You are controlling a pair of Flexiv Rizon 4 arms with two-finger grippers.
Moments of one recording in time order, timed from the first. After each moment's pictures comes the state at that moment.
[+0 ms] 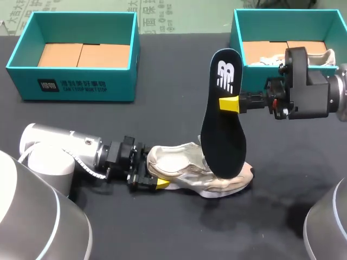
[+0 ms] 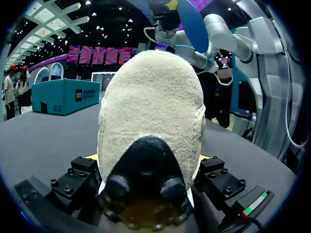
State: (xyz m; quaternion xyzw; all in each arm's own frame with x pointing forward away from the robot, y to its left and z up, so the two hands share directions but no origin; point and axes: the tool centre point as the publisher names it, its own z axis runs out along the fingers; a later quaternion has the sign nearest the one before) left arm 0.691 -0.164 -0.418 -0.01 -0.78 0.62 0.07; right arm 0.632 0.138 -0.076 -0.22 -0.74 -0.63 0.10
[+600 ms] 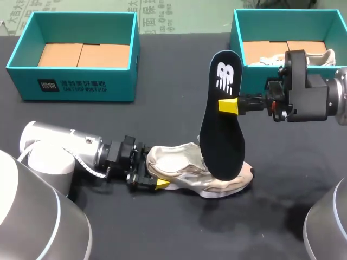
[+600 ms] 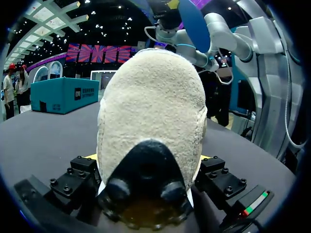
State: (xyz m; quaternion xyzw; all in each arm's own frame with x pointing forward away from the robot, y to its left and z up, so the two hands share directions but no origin) left arm 0.691 -0.162 -0.420 -0.01 -0.79 0.61 0.07; right arm 0.630 0.140 -0.078 -0.23 -0.74 -0.63 0.09
